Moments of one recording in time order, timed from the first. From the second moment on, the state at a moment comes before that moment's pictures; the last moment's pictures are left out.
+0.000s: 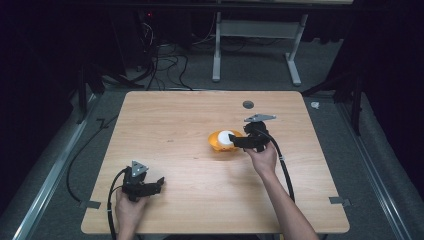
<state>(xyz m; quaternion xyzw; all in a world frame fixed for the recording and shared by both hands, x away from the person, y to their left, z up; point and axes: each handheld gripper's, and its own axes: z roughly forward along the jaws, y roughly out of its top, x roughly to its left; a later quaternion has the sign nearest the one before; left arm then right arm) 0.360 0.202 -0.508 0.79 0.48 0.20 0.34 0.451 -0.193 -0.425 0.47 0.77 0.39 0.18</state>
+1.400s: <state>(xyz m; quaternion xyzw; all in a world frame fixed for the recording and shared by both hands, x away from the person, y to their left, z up) 0.360 0.202 -0.508 0.79 0.48 0.20 0.34 0.426 -0.222 -0.400 0.47 0.76 0.40 0.21</state>
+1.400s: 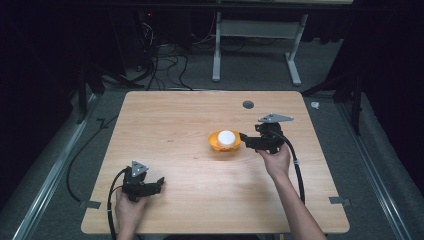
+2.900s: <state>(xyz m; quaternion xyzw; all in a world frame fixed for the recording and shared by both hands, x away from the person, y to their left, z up) 0.360 0.201 -0.508 0.79 0.48 0.20 0.34 0.373 -0.274 -0.412 0.50 0.72 0.43 0.22</state>
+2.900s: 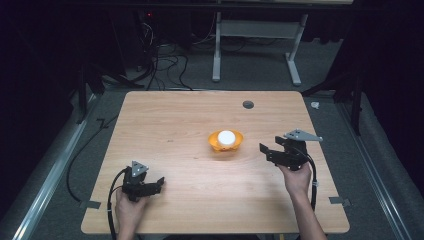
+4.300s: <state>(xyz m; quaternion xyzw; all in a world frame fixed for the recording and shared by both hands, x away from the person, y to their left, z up) 0.360 0.201 -0.508 0.79 0.48 0.20 0.34 0.361 -0.290 -0.463 0.54 0.71 0.40 0.20</state>
